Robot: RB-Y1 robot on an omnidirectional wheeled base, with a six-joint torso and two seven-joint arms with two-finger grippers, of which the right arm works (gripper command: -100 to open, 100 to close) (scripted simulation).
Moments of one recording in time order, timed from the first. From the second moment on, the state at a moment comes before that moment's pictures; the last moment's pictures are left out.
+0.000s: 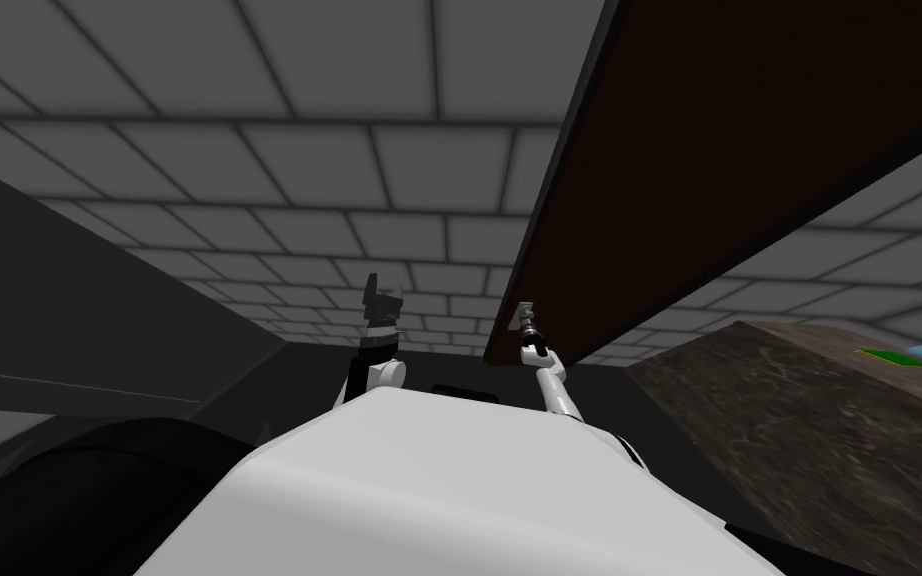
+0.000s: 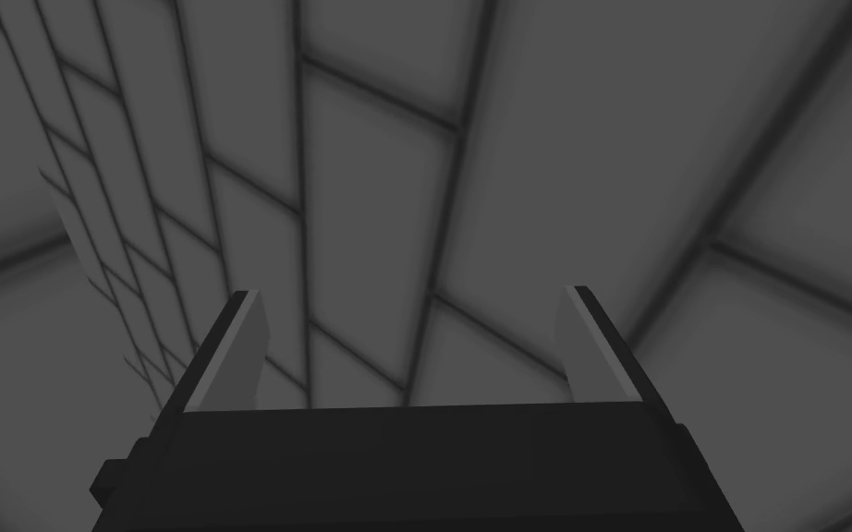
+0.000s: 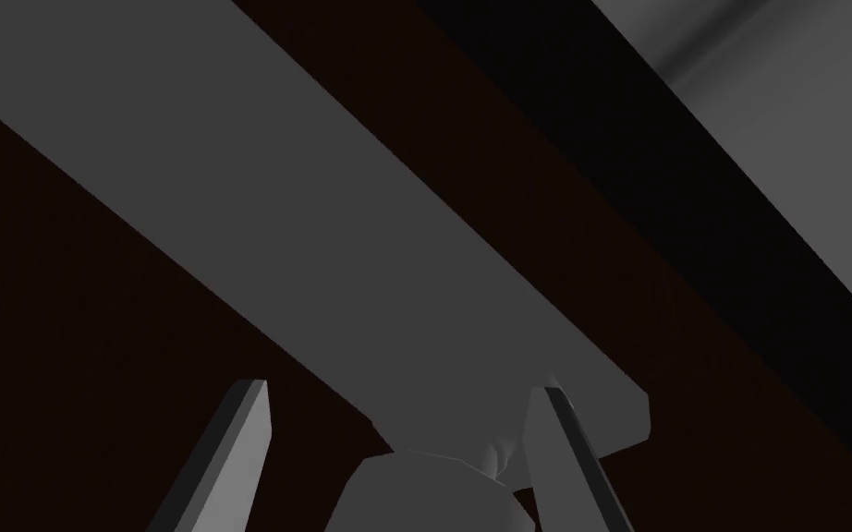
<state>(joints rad) -0.26 -0.10 -0.26 -0.93 0.17 -0.21 0.46</state>
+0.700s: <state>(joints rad) -0.27 -0.12 -0.21 -0.92 0.09 -0.24 0.29</state>
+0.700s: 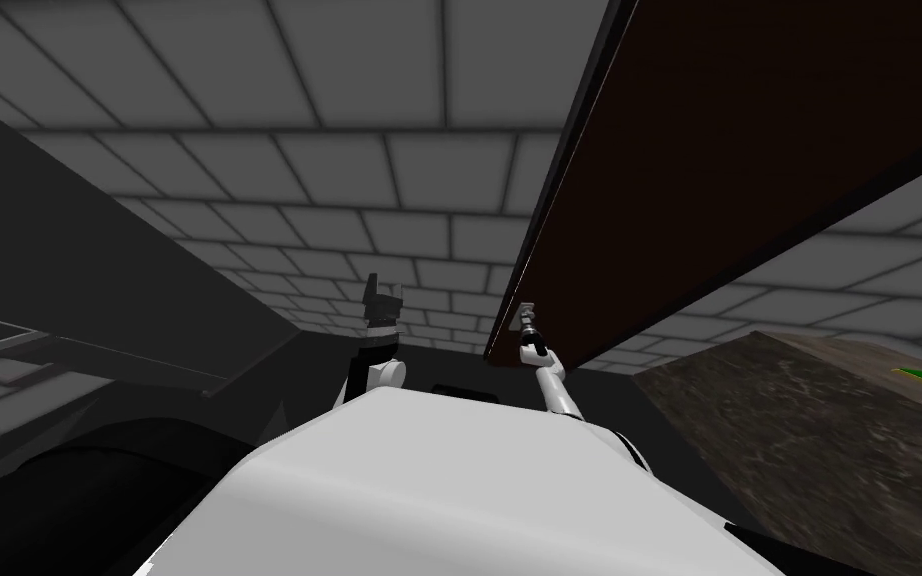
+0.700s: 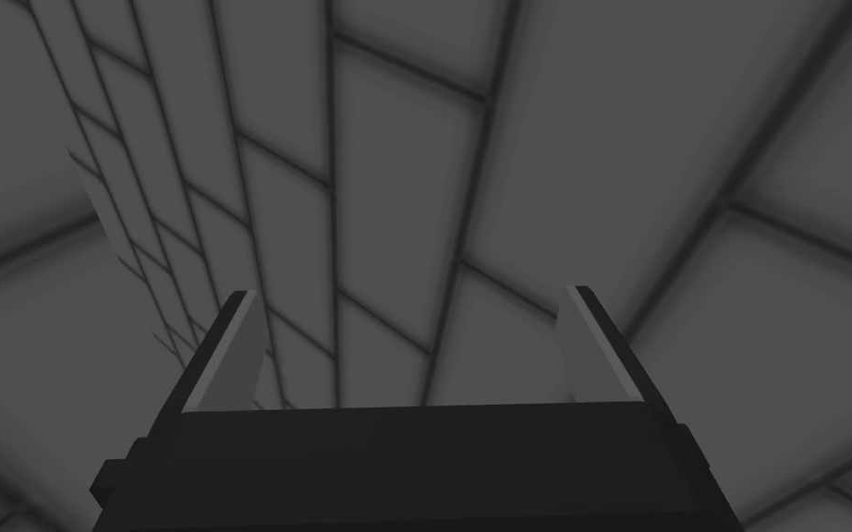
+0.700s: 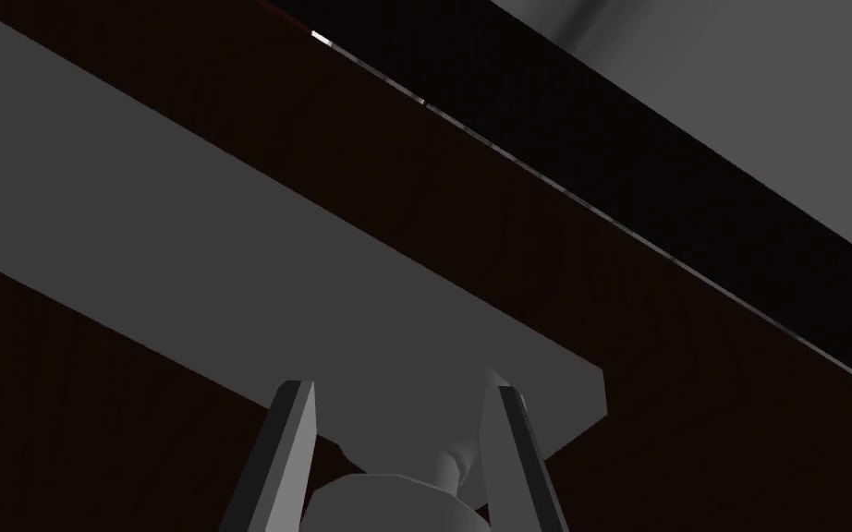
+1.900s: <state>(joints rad) -0.30 -0.14 -0.15 -0.89 -0.07 -0.28 0.01</state>
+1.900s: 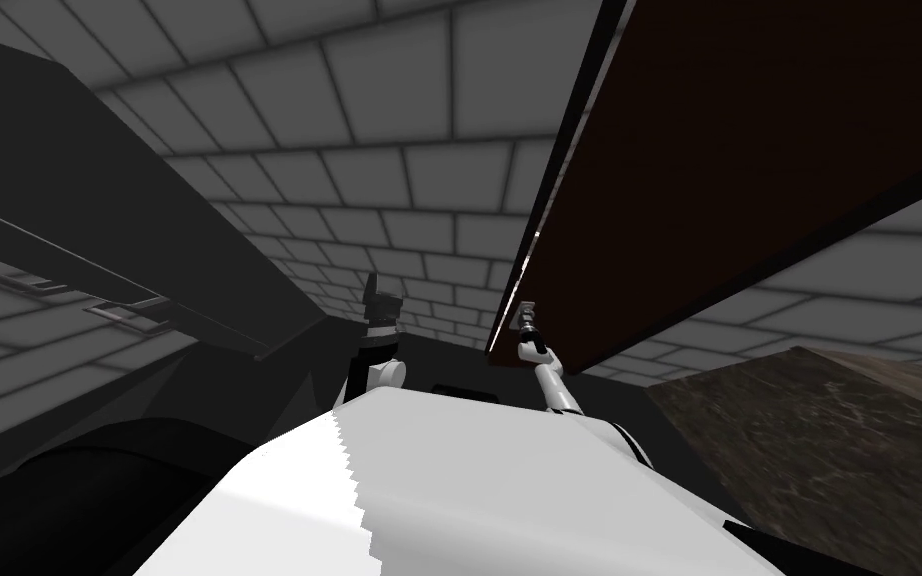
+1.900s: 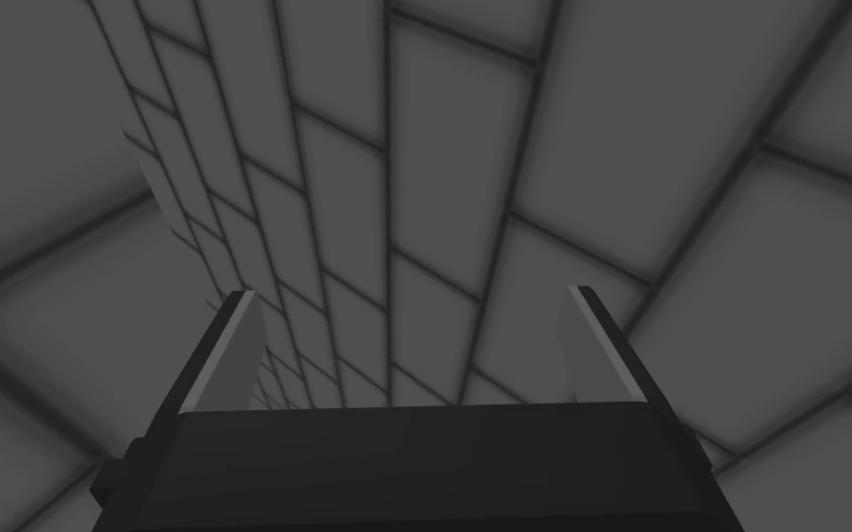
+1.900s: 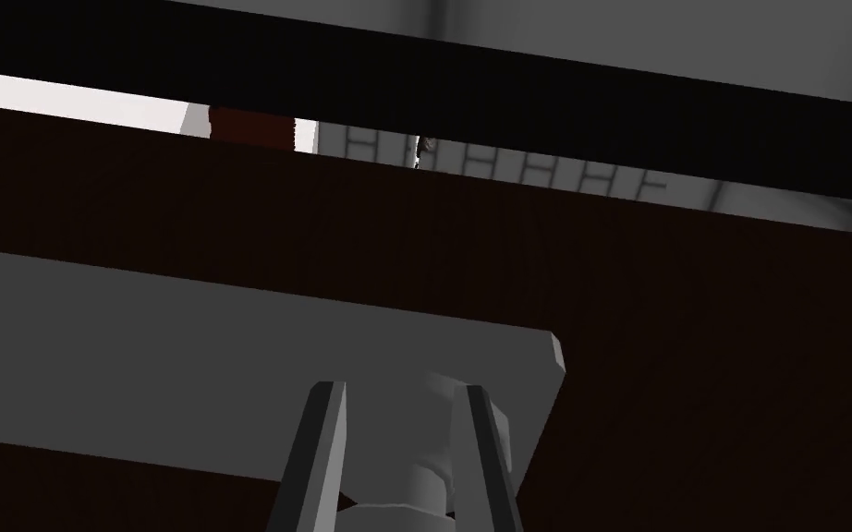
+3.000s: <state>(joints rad) -0.32 -0.18 -0.08 -0.86 -0.25 -0.34 -0.27</state>
